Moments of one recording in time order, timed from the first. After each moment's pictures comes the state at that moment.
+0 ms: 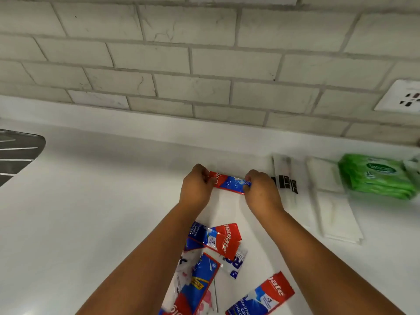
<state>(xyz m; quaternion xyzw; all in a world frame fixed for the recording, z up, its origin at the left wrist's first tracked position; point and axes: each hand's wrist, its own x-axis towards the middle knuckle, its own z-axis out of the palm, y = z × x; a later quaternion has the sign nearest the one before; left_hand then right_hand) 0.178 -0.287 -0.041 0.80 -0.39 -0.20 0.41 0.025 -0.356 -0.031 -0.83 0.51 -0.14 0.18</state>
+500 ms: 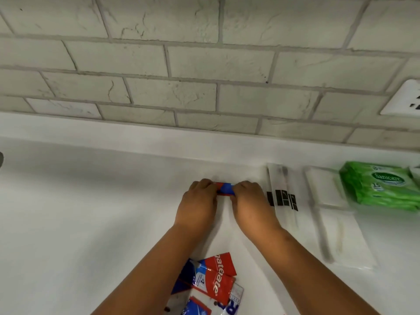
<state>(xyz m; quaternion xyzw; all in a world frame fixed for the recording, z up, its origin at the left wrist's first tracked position) 0.174 -0.326 -0.074 0.72 -0.63 0.01 0.28 0.040 -0.393 -0.061 -0.89 0.43 -0.12 0.09</state>
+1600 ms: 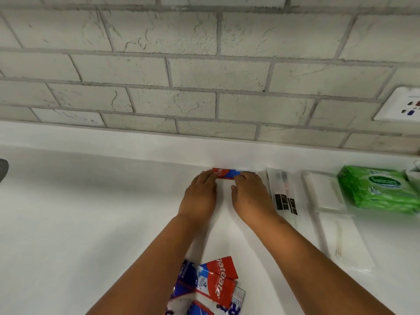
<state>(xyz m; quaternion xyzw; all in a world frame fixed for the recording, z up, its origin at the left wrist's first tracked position) 0.183 -0.360 -0.065 0.75 -0.60 -0.07 0.26 0.050 -0.414 -0.040 -0.86 0.47 -0.15 0.10</state>
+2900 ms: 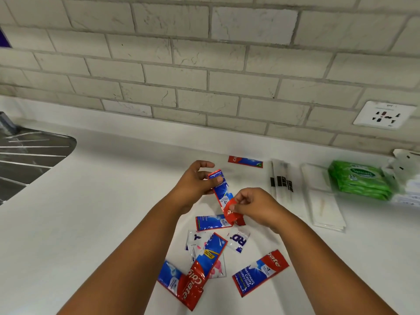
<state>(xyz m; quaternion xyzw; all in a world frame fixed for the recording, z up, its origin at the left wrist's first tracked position) 0.181 -0.203 0.023 0.59 -0.35 -0.45 0.57 0.000 -0.270 0.023 -0.79 0.43 -0.08 0.43</state>
